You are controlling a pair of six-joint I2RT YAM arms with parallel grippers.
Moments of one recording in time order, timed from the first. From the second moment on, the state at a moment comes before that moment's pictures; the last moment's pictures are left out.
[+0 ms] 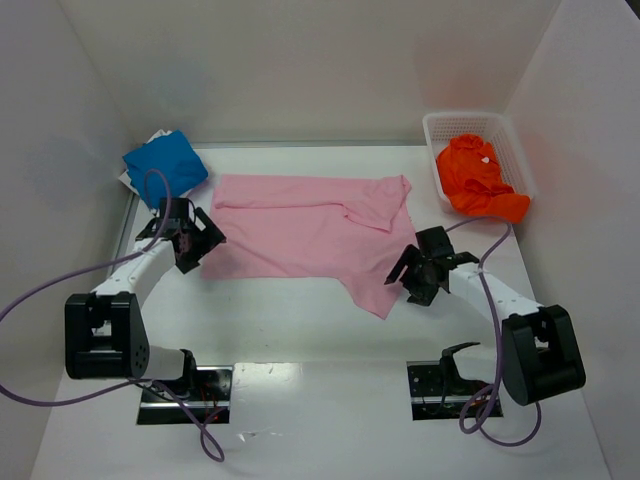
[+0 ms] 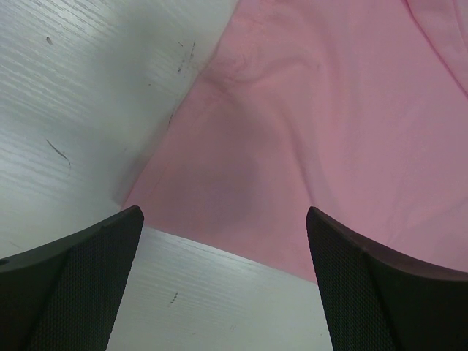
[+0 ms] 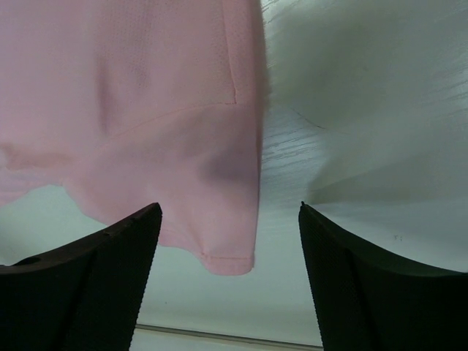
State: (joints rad) left arm 0.05 1.37 0.83 -0.43 -0.01 -0.71; right arm 0.23 1.23 0.59 -0.49 -0.09 0.87
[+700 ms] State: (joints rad) left arm 0.05 1.30 0.83 -0.45 -0.02 -0.72; right arm 0.29 1.40 0.65 -0.44 -0.04 0.82
